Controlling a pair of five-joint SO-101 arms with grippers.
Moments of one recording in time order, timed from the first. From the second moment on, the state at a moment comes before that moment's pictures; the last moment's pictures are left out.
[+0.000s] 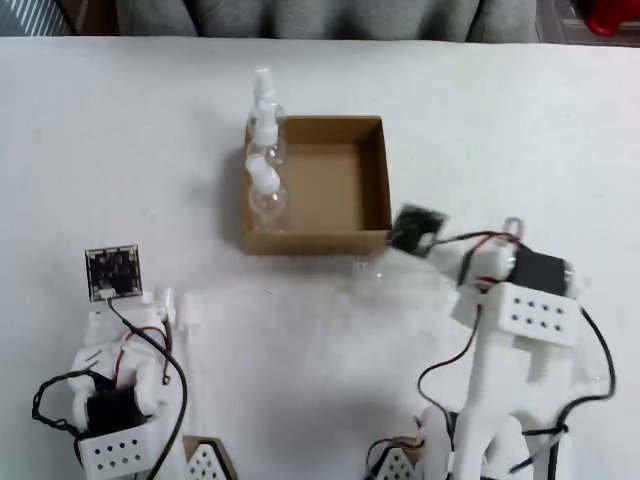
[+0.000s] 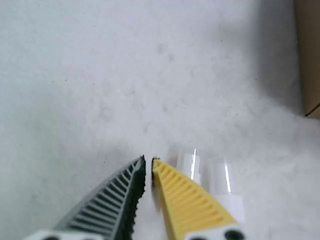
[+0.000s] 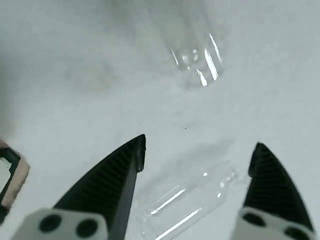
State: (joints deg) left arm -20.0 -103.3 97.3 59.6 -3.2; right arm 9.4 -37.7 39.6 80.1 79.2
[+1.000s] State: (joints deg) left arm -20.0 -103.3 97.3 59.6 -3.2; right arm -4.2 -12.1 43.4 61.7 85.9
